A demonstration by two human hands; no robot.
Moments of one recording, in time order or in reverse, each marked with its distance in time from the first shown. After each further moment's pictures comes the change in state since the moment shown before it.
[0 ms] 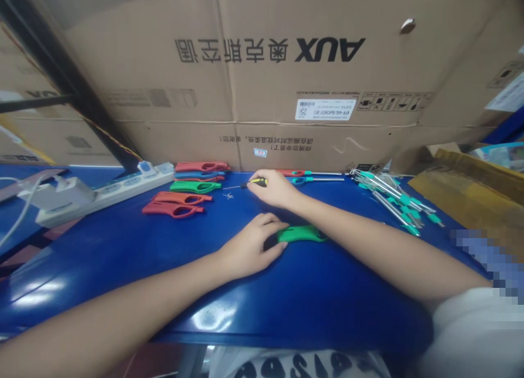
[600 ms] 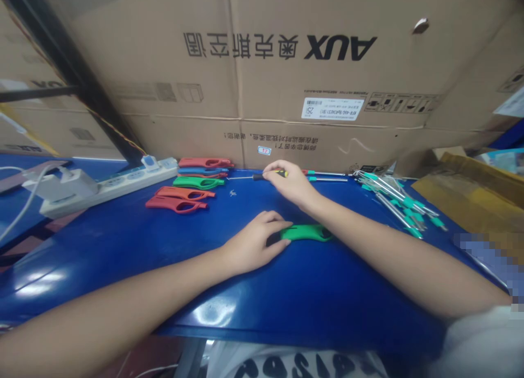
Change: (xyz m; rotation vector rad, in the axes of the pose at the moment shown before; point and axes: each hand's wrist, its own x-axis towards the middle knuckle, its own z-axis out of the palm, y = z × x) left_hand 0.002 -0.004 0.002 -0.011 -0.013 -0.010; right_hand -0.015 -0.011 -0.020 0.233 0.155 0.138
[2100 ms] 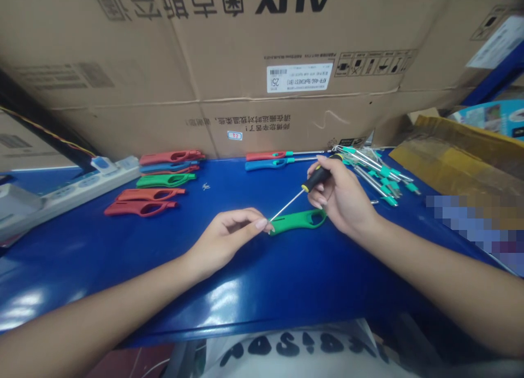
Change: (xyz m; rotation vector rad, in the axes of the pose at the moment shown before) left_hand 0.000 0.031 -0.010 -0.806 0.077 -0.268; right_hand -0.093 0.003 -0.082 0.751 0.249 0.293
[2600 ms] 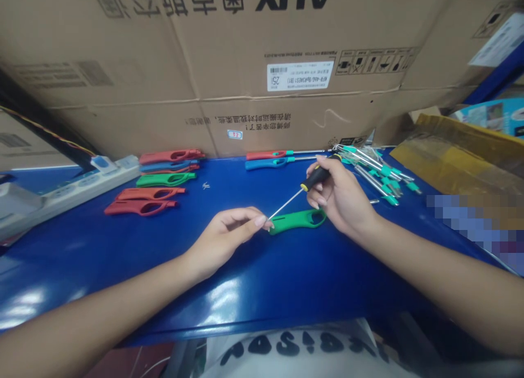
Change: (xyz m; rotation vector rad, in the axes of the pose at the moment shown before) left_hand -0.001 -0.008 0.000 -0.081 0.027 -0.032; right_hand 0.000 0.002 0.001 -0.014 -0.001 0.015
